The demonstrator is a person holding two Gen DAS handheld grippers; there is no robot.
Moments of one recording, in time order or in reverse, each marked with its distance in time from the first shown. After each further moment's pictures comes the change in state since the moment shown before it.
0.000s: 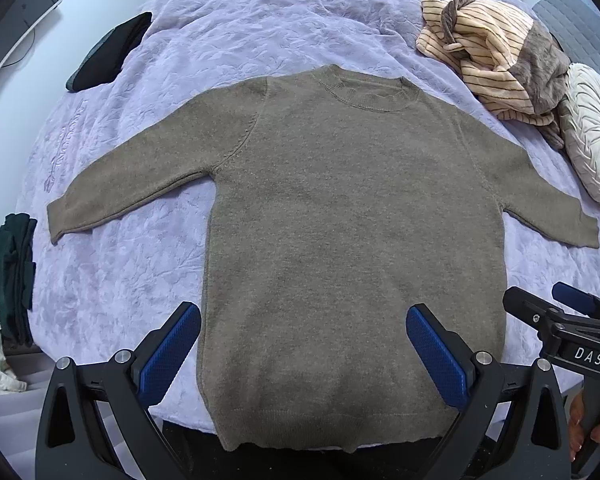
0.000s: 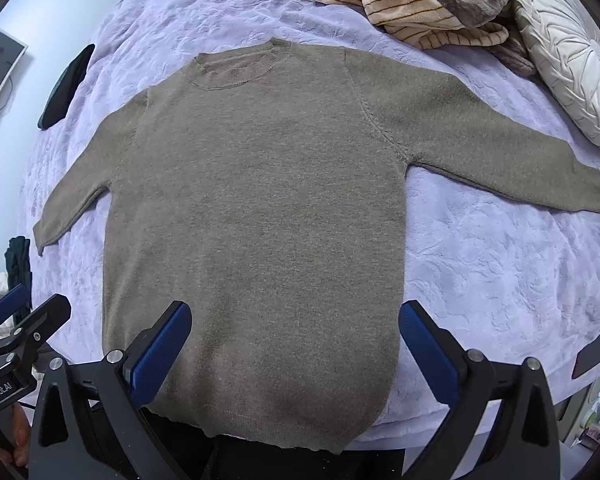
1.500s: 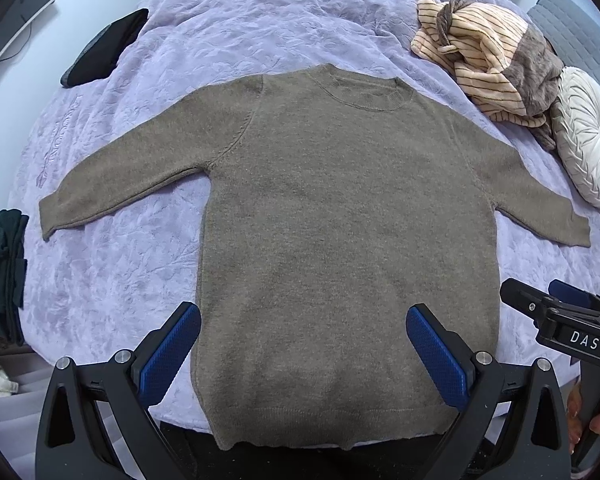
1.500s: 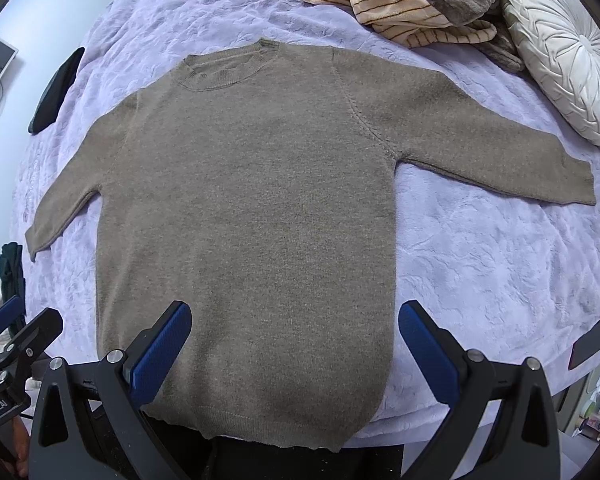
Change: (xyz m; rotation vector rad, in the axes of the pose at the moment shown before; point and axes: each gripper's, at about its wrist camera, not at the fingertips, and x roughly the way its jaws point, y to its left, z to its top) left arm 0.001 0.005 -0.006 -0.009 -0.005 -0.042; right arm -0.002 -0.002 -0.002 0.023 -0.003 -0.037
